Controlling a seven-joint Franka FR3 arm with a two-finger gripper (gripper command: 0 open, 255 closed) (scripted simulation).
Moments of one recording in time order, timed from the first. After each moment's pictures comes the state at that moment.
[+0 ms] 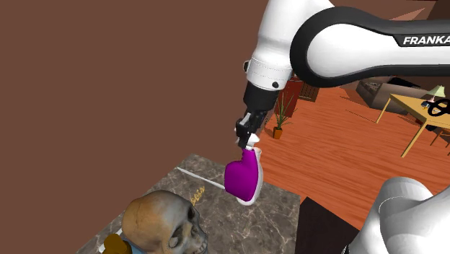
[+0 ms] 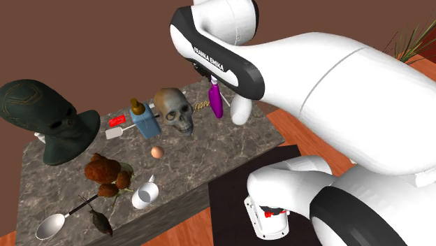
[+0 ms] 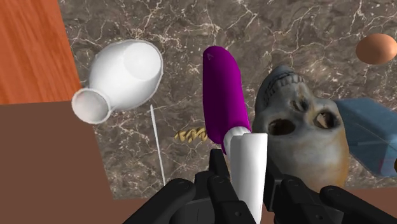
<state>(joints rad) 0.14 -0.58 0.27 -2.26 0.10 1.83 0.15</state>
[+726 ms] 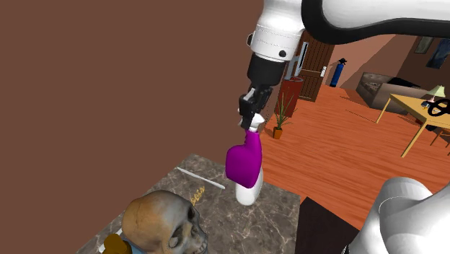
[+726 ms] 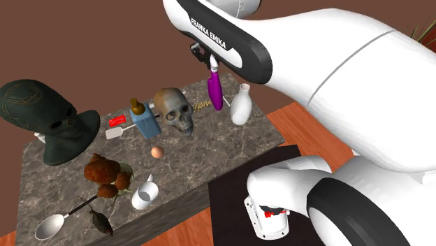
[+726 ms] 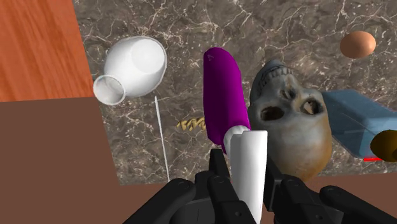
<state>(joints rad) 0.13 -0.55 0.26 -2.09 0.08 1.69 0.15</state>
